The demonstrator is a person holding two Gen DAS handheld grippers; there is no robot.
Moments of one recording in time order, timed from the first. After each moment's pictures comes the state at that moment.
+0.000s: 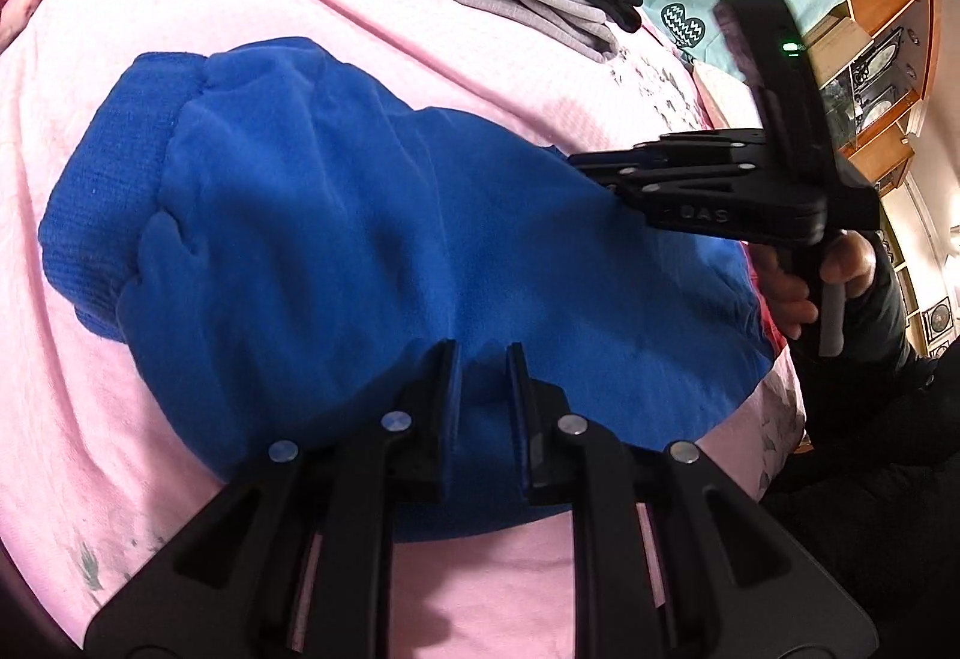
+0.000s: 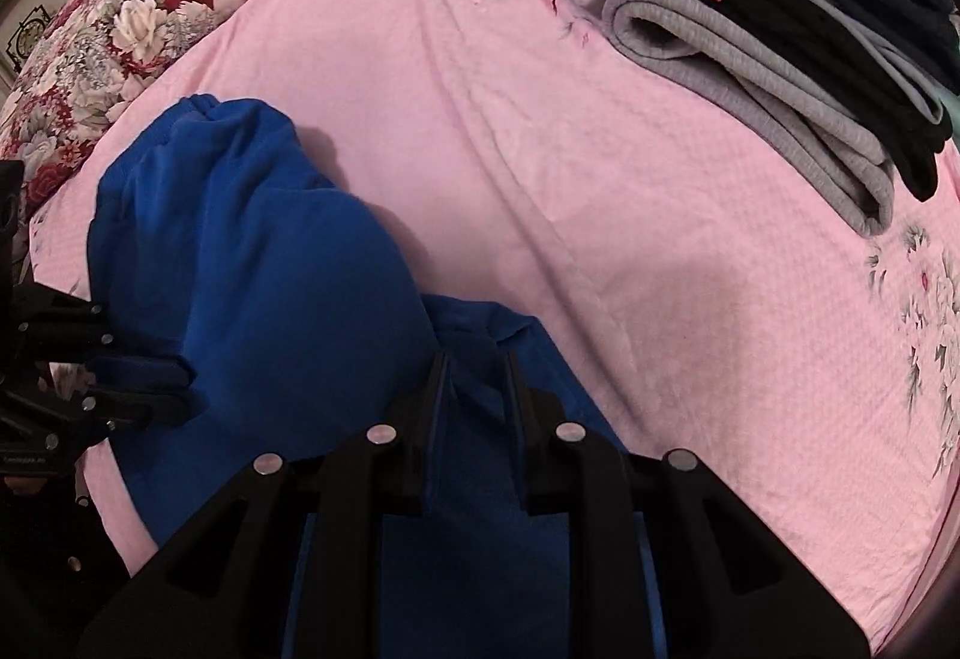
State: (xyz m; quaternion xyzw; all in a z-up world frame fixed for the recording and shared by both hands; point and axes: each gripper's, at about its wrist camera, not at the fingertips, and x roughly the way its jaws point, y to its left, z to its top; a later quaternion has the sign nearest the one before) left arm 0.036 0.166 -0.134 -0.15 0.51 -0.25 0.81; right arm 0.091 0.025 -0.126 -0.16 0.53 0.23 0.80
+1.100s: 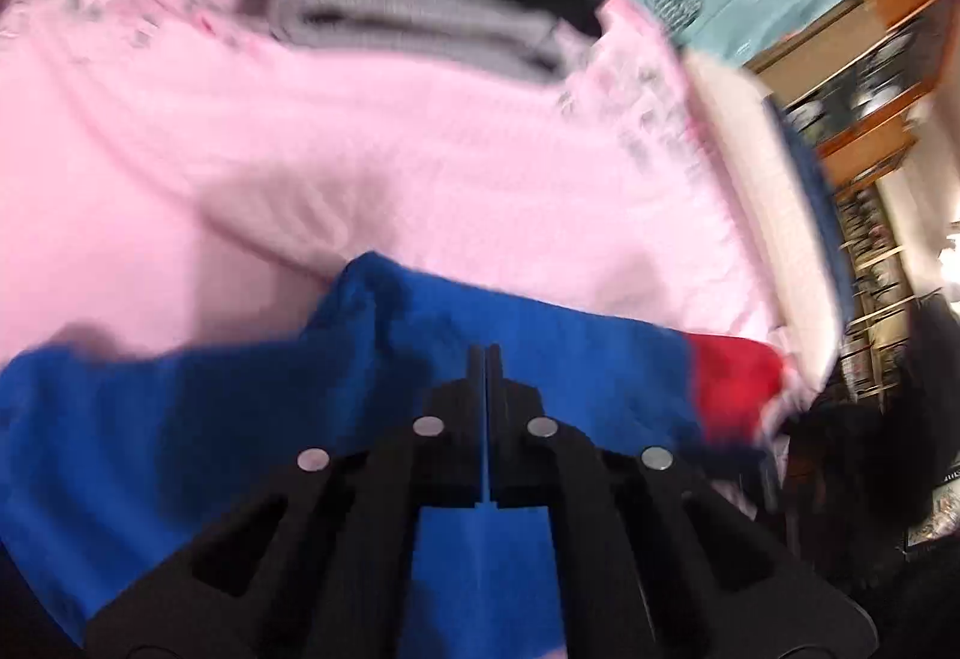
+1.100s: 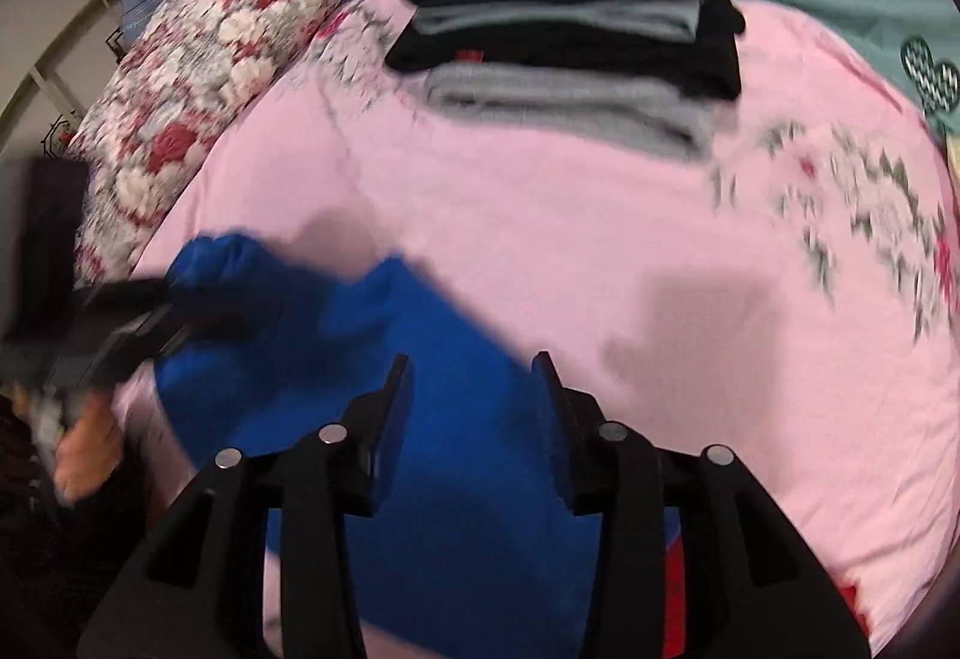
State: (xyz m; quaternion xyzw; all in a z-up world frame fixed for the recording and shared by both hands) left arm 0.167 0.049 -0.111 -0.12 0.57 -0.25 0.77; right arm 0.021 -0.088 -0.072 -0.02 0.50 0.19 0.84
